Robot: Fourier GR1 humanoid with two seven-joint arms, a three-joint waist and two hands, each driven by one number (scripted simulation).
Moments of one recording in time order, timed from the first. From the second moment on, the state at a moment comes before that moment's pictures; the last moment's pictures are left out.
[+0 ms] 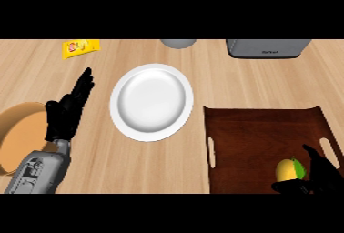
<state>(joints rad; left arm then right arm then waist) -0.26 0.29 -0.10 -1.42 0.03 0.14 0.10 0.17 -0.40 0.18 -1.76 0.61 -0.05 1.06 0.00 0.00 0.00</state>
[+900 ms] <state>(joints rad) -0.25 0.24 -0.04 -1.41 -0.03 0.08 0.09 0.18 -0.31 0.21 -1.76 0.92 -0.12 0.95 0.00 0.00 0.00</state>
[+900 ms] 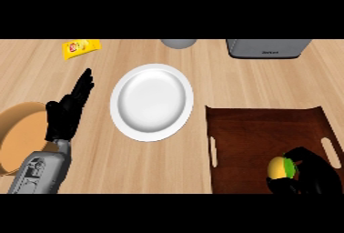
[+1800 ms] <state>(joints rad) -0.26 0.25 -0.01 -1.38 -0.02 0.05 0.07 -0.12 -0.11 0.64 -2.02 1.41 -0.07 0.93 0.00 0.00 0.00</state>
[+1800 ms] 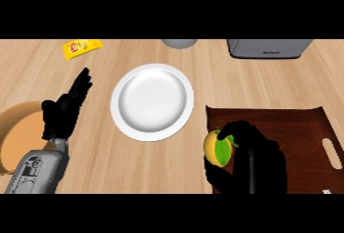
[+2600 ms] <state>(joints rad) -0.28 0.21 -0.03 -1.43 -0.06 0.05 0.12 -0.76 0.00 0.59 -1.31 0.97 -0.29 0.99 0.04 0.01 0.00</state>
